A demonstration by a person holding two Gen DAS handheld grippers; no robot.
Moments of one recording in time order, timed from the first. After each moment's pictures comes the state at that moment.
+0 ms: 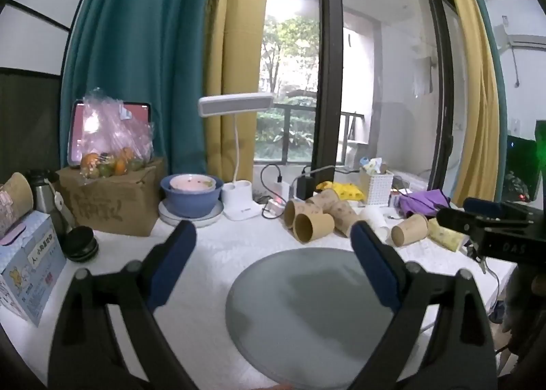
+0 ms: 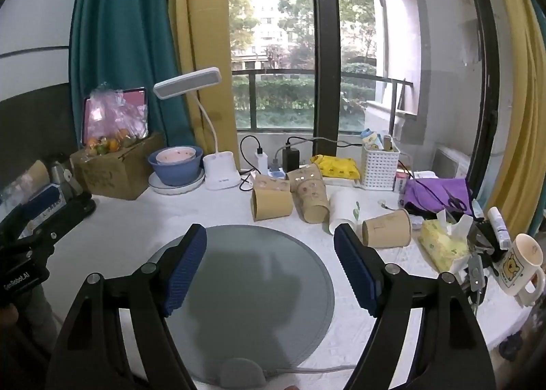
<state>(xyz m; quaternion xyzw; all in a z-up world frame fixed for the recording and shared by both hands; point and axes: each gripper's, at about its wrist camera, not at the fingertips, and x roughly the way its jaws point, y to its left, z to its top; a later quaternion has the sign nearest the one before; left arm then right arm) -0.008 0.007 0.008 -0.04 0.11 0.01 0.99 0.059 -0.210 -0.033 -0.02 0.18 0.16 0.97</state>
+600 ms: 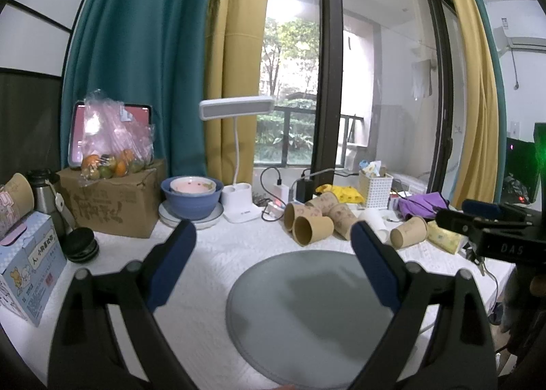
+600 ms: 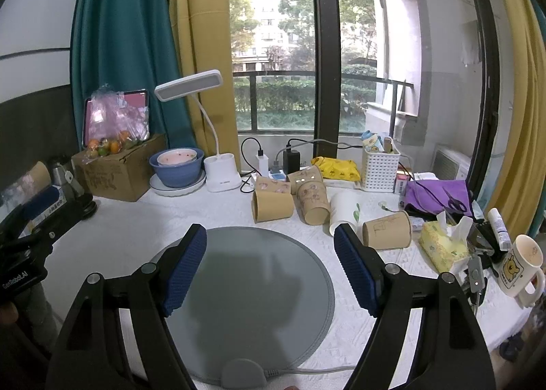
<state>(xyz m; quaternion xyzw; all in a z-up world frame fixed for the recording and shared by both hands) -0.010 0.009 0.010 -0.04 0.11 0.01 0.99 0.055 -0.204 -0.028 -0.02 0.18 0.16 0.97</state>
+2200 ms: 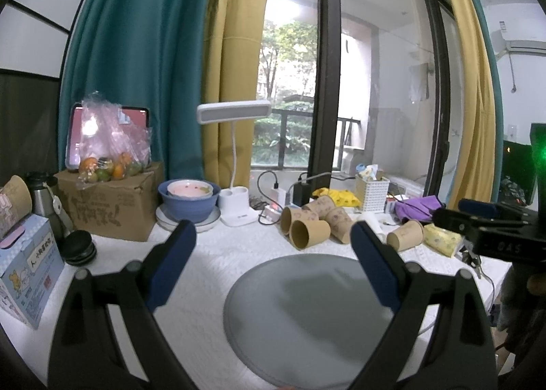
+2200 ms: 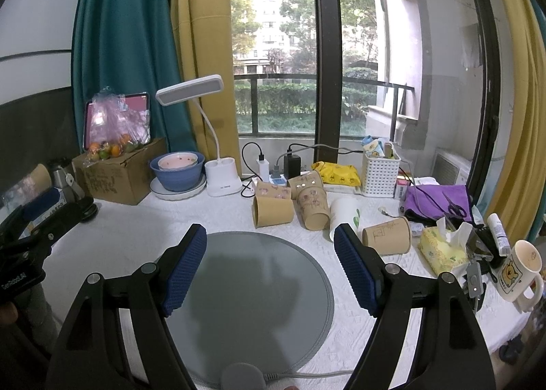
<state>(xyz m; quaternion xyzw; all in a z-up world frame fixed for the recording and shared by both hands) -0.006 0.006 0.017 -0.04 0.11 0.00 0.99 0.055 -0.203 -0.020 -0.02 0.17 0.17 0.97</state>
